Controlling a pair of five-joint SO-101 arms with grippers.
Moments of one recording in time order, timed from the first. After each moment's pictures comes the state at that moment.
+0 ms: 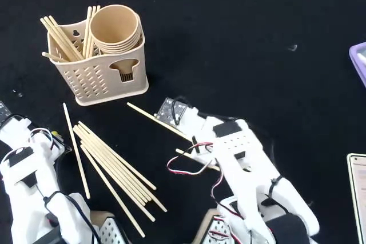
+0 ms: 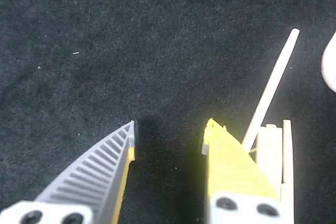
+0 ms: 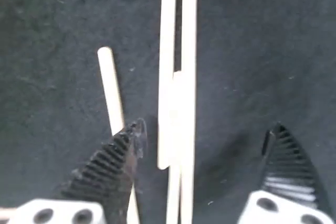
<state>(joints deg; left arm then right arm) -41.0 -39.7 73.2 35.3 8.9 -18.6 -28.4 63.7 52.4 44.7</state>
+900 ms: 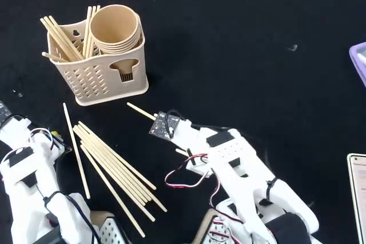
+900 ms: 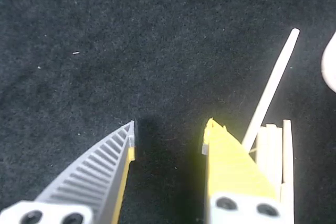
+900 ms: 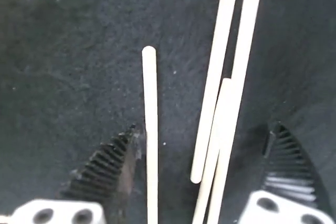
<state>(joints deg) -41.0 -39.7 73.2 35.3 8.9 -23.1 -28.0 69.8 46.8 44.1</state>
